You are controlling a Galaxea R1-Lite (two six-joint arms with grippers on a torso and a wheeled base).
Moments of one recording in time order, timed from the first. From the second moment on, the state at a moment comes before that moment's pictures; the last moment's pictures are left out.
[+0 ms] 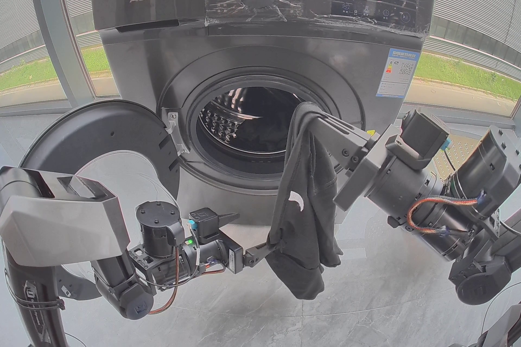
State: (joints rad) left arm -0.57 2.19 -0.48 -1.51 -0.27 -0.06; right arm 0.84 1.73 -0.62 -1.46 0.03 0.16
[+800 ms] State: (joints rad) left arm -0.59 2.31 -0.57 -1.51 -0.20 -0.04; right arm 0.83 1.75 -0.62 -1.46 0.03 0.16
